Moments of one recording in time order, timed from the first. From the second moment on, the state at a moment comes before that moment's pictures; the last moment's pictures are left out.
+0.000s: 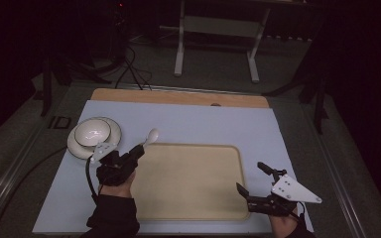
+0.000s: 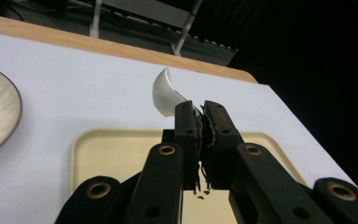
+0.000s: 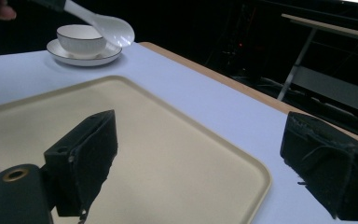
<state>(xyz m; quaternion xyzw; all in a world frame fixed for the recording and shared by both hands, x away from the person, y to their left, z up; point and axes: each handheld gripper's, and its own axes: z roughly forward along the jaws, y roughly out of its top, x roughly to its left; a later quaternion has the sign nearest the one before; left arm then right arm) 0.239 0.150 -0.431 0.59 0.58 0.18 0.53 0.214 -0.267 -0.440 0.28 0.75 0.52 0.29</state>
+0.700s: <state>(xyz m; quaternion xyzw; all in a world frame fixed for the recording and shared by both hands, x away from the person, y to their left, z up) 0.225 0.122 -0.477 0.59 0.60 0.17 0.51 0.211 -0.266 -0.437 0.26 0.75 0.53 0.29</state>
